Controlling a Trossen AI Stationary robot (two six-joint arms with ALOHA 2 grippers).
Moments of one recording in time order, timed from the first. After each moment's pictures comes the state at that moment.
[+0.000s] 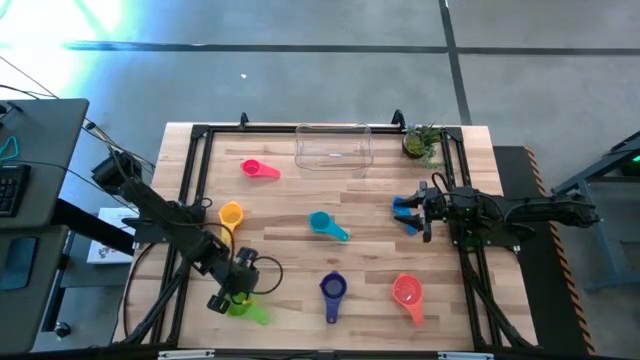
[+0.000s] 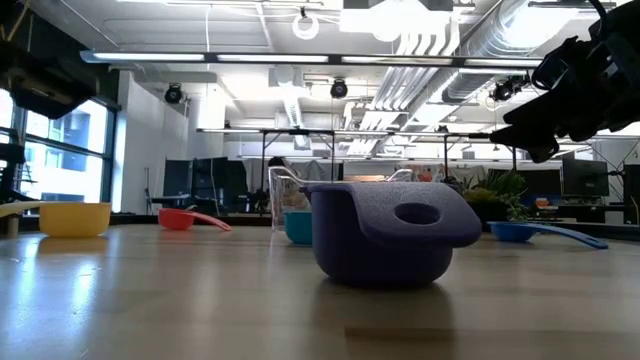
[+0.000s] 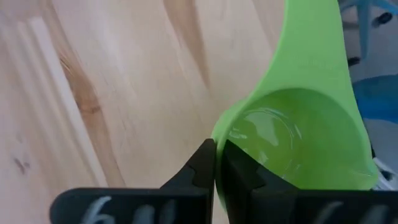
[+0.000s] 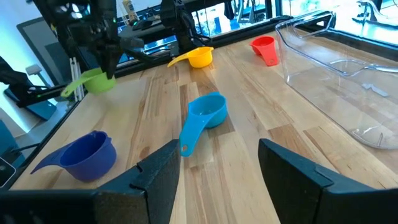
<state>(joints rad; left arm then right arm) -0.67 1.36 0.78 -0.50 0.05 -0.34 -0.03 0.26 0.01 0.05 0.01 0.26</state>
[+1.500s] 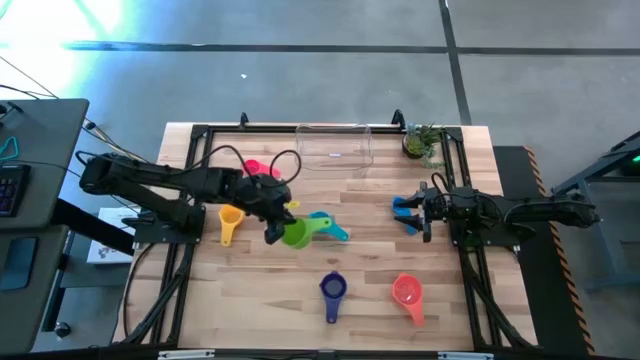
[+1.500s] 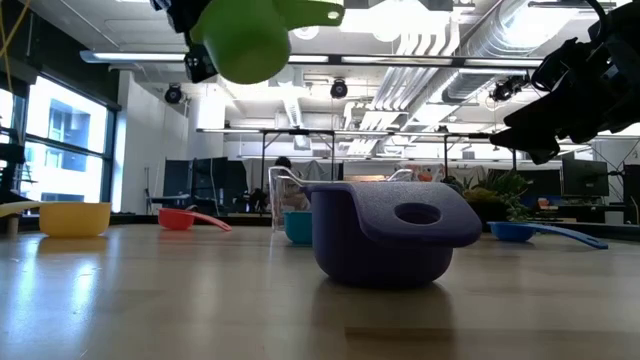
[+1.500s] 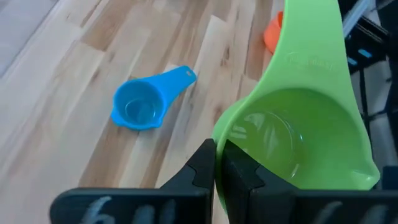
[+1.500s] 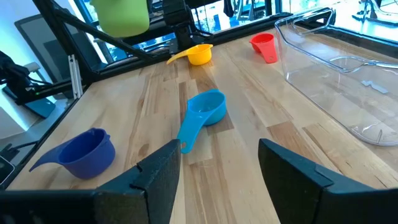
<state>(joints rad) -0.06 1.28 1.02 -0.52 0.06 -0.49 -0.03 0.26 0.01 0.04 0.01 0.26</state>
